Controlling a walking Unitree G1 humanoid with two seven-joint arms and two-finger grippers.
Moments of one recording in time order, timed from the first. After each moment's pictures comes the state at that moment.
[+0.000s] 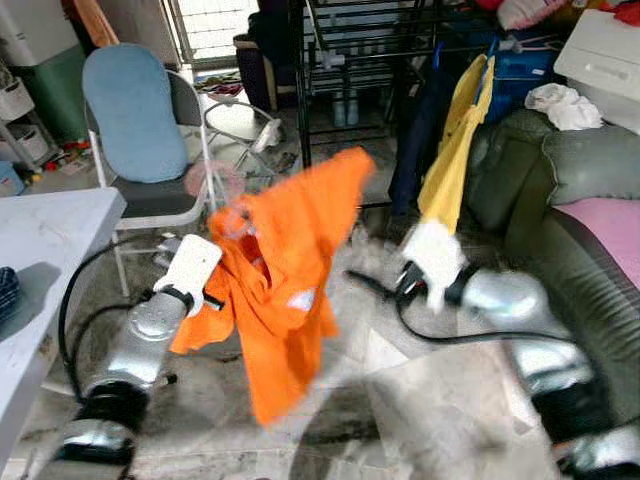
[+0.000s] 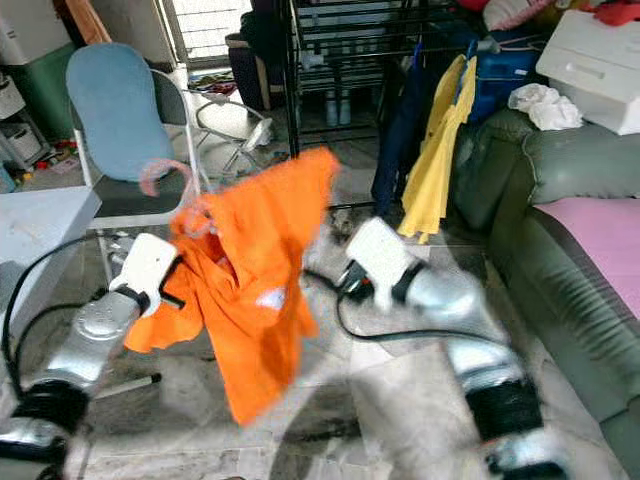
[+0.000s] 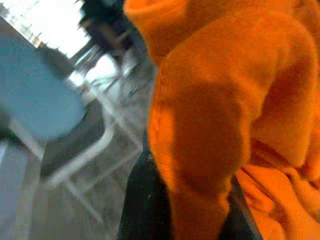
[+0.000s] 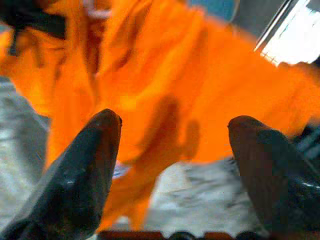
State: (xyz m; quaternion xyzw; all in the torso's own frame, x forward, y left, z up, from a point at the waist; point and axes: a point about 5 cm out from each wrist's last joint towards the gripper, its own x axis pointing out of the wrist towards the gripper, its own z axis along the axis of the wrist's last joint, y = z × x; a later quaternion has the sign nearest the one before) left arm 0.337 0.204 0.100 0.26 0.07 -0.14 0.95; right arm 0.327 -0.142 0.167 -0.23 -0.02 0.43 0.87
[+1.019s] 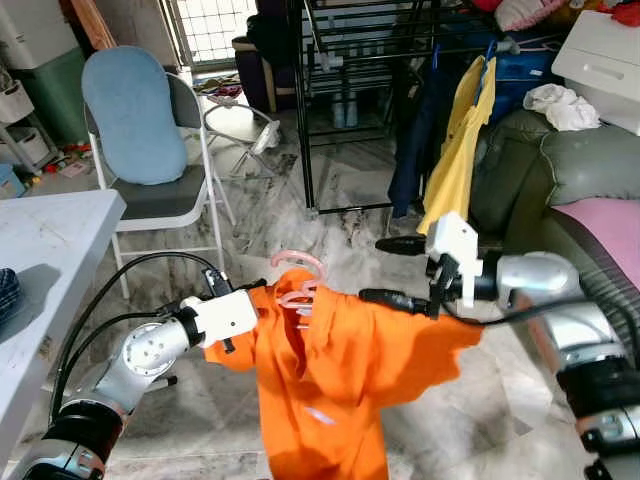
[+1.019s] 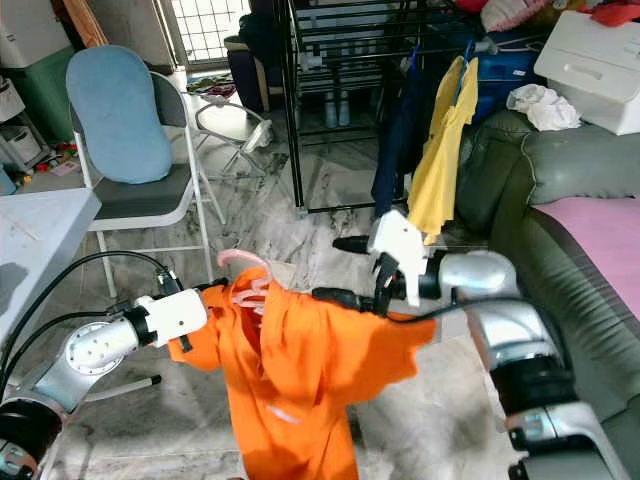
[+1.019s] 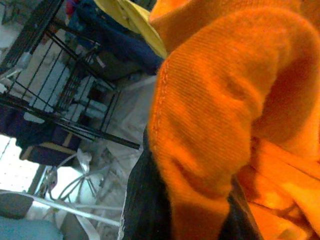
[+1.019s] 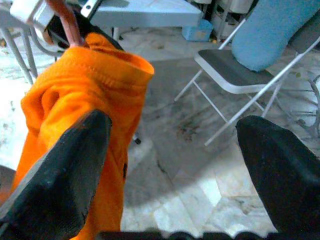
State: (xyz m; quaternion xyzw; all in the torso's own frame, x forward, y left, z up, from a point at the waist) left arm 0.304 0.176 0.097 0.41 -0.05 -0.38 0.83; right arm 0.325 -0.160 0.173 -0.16 0.05 0.56 0.81
